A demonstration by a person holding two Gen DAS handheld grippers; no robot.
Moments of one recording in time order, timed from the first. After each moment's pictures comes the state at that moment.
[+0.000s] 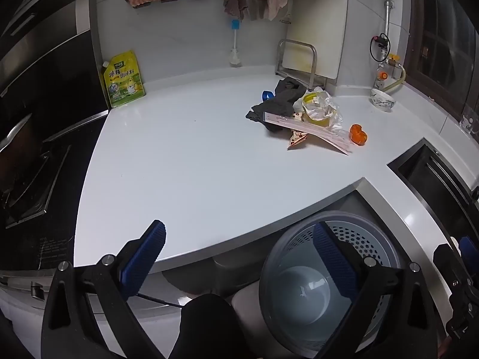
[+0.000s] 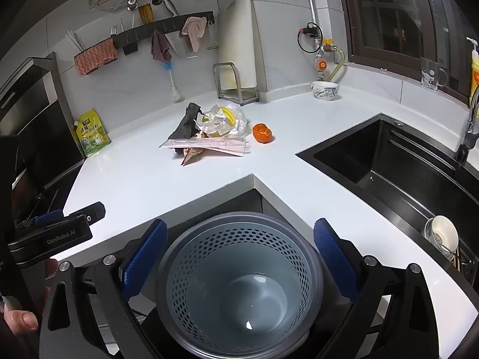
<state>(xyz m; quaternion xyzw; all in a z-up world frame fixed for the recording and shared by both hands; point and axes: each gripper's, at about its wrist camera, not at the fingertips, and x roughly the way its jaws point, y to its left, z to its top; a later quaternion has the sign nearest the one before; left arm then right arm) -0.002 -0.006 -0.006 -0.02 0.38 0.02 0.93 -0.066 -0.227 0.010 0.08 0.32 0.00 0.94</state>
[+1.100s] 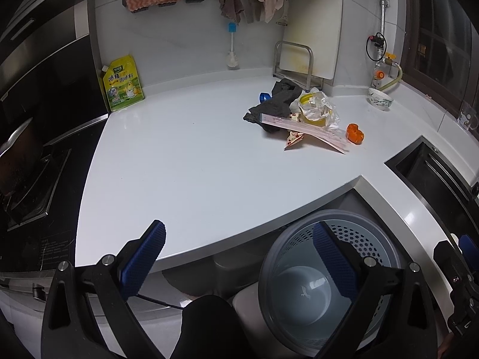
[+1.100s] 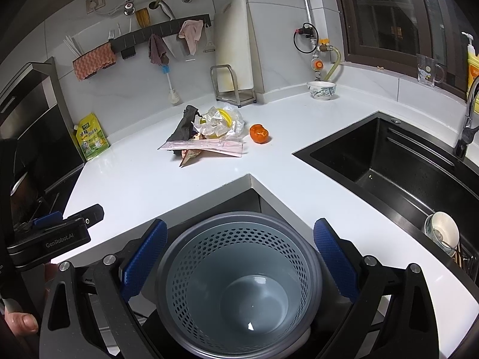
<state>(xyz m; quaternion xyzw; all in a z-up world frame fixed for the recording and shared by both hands) -0.005 -0.010 0.002 -0.01 0.37 0.02 0.93 -0.073 -0.234 0.012 0.09 0.32 0.00 0.94</state>
